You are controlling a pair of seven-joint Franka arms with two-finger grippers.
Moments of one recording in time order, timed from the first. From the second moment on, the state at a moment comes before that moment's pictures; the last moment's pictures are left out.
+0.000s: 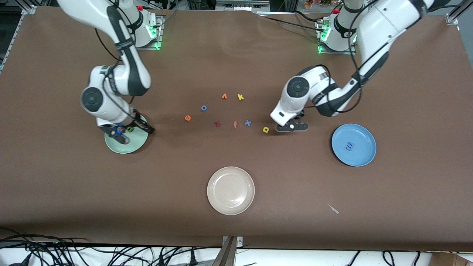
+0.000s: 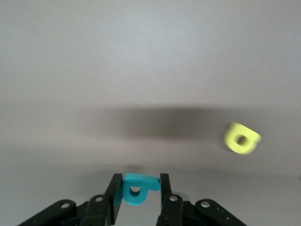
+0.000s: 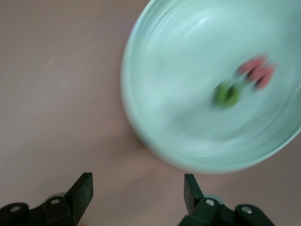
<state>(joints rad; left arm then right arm) 0.27 0.65 -0.84 -2.00 0.62 2.21 -0.97 0.61 0.36 -0.34 -2.12 0.28 2.35 0.70</state>
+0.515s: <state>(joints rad) 0.52 0.65 -0.88 -1.89 0.61 2.03 -0.54 0.65 0.40 -0.17 -2.18 0.28 2.54 1.01</state>
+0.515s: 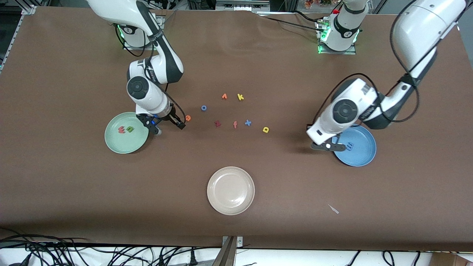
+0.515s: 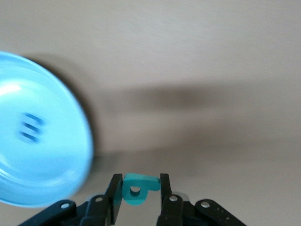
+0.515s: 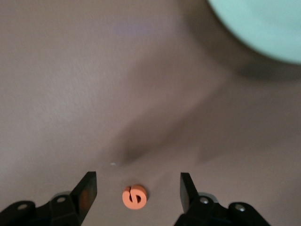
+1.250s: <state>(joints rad) 0.65 0.66 -0.81 -1.86 0.62 2.03 -0.21 0.71 0.47 -0.16 -2.19 0.28 2.68 1.04</state>
